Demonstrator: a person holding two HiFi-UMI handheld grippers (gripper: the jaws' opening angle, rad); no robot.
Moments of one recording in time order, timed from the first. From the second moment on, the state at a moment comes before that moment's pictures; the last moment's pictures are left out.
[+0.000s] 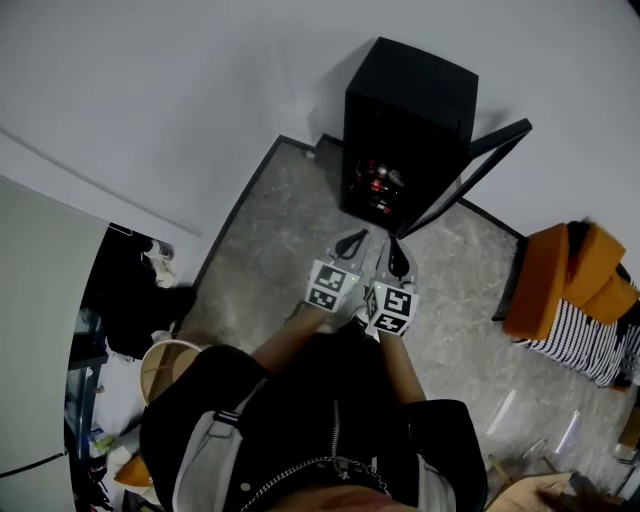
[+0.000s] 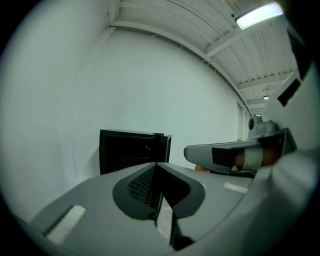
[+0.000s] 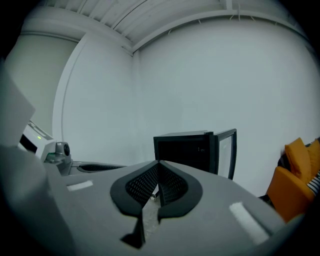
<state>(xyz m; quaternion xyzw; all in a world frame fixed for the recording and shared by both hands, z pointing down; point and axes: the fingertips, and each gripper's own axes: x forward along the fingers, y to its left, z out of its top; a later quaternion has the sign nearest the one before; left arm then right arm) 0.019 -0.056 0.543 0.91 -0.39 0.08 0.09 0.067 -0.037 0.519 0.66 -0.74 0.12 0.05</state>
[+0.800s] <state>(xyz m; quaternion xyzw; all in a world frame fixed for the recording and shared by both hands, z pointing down) 0.065 -0.082 0.554 0.90 -0.42 0.11 0.09 0.120 -0.070 0.530 0.63 -0.76 0.14 0.04</state>
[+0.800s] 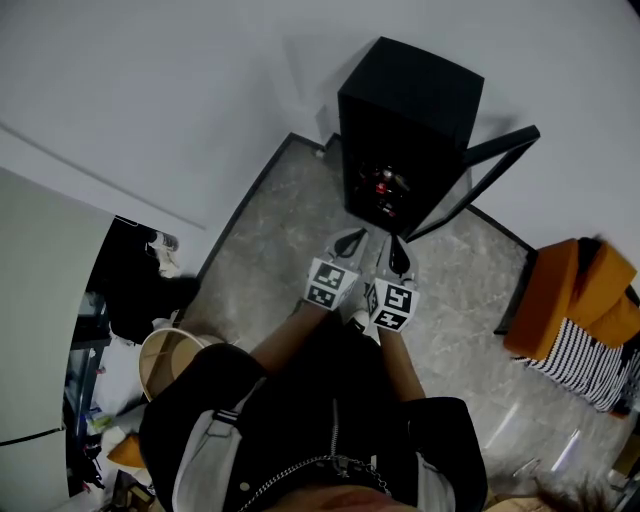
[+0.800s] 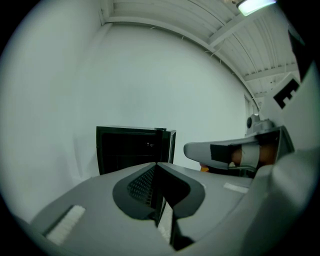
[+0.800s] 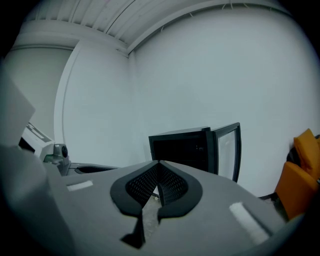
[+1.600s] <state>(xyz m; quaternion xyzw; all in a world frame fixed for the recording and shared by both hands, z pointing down) 0.080 -0.182 0.566 0.91 -0.39 0.10 0.11 0.133 -0.161 0.534 0.65 -0.75 0.14 0.05</state>
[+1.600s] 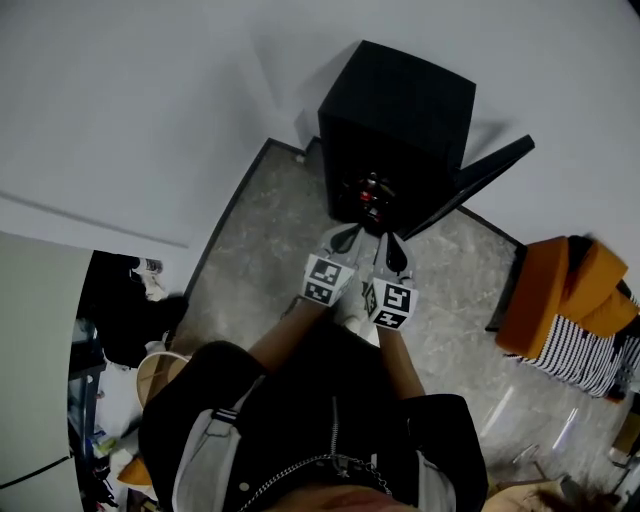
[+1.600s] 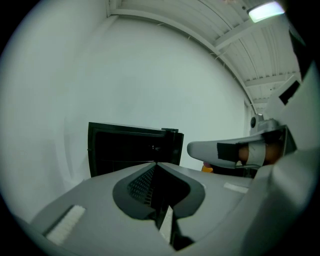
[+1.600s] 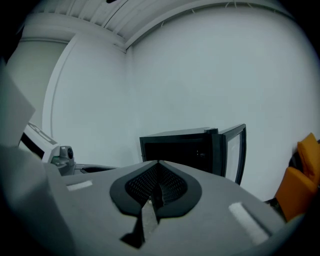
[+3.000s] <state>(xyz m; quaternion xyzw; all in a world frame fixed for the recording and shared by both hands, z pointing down) 0.058 -0.365 0.576 0.93 -0.34 0.09 0.10 0.157 -0.334 0.599 0.73 -0.65 0.08 0.19</state>
